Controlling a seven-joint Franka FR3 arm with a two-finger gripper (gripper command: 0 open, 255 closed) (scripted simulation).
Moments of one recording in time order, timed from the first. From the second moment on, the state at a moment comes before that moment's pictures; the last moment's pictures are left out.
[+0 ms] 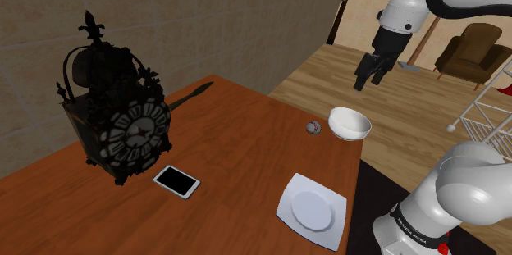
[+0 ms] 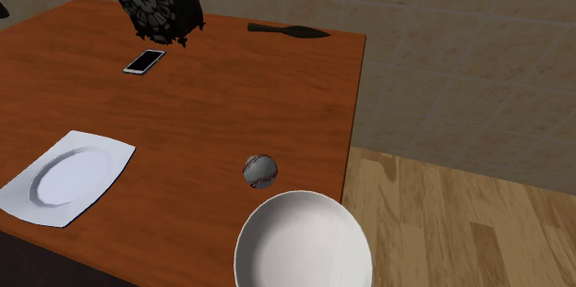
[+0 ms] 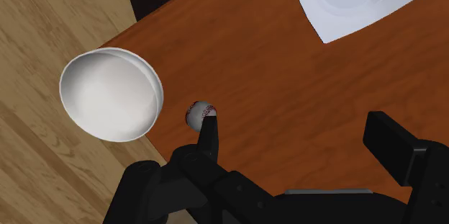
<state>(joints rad) 0.02 -0.81 -0.01 -2.40 -0.02 1.60 0.14</state>
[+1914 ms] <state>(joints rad) 0.01 0.06 -0.26 -2.38 -0.07 2.38 -0.36</state>
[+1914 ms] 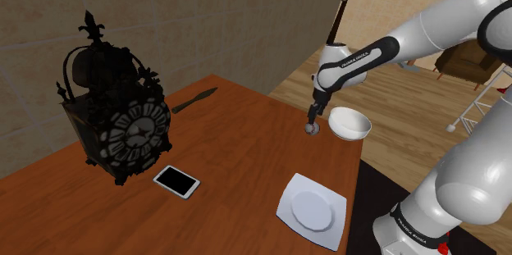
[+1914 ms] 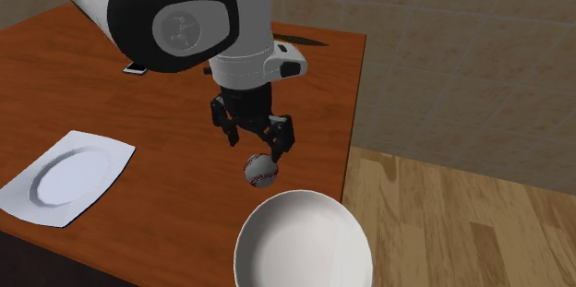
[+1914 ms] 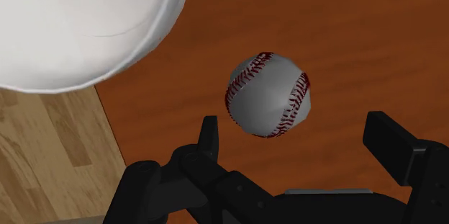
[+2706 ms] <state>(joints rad) 0.00 0.20 -0.26 -2.37 -0.03 2.51 -0.42</state>
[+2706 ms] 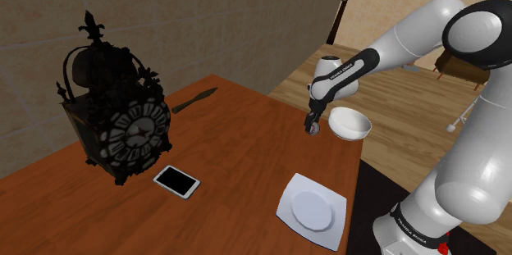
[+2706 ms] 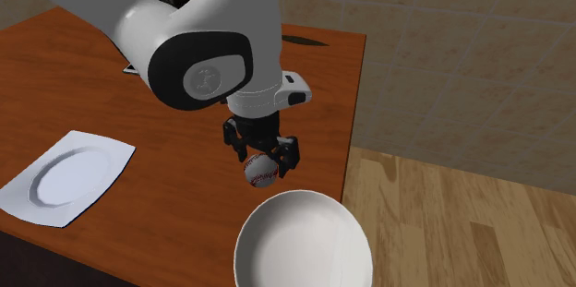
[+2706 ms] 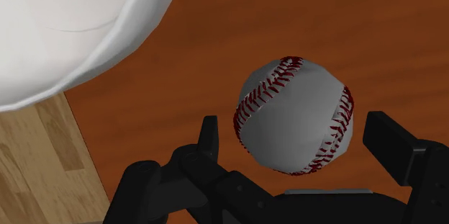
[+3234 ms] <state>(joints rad) 0.00 0.20 -0.26 -2.37 -0.03 2.51 -0.42</state>
